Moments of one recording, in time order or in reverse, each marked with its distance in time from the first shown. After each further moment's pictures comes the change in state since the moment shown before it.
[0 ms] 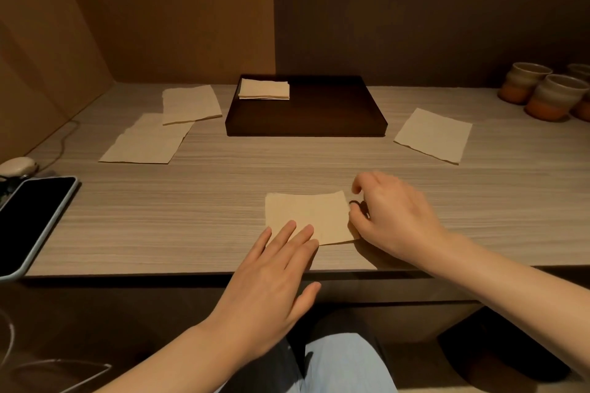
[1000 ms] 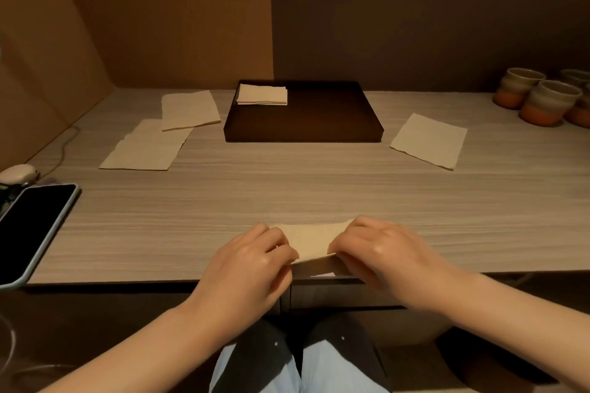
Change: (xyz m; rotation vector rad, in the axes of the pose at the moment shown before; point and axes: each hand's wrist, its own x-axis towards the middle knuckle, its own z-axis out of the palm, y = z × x) left_hand 0.006 -0.020 -0.033 -0.123 0.098 0.064; right_hand -0.036 0.004 -0.002 0.164 -0.047 -0.575
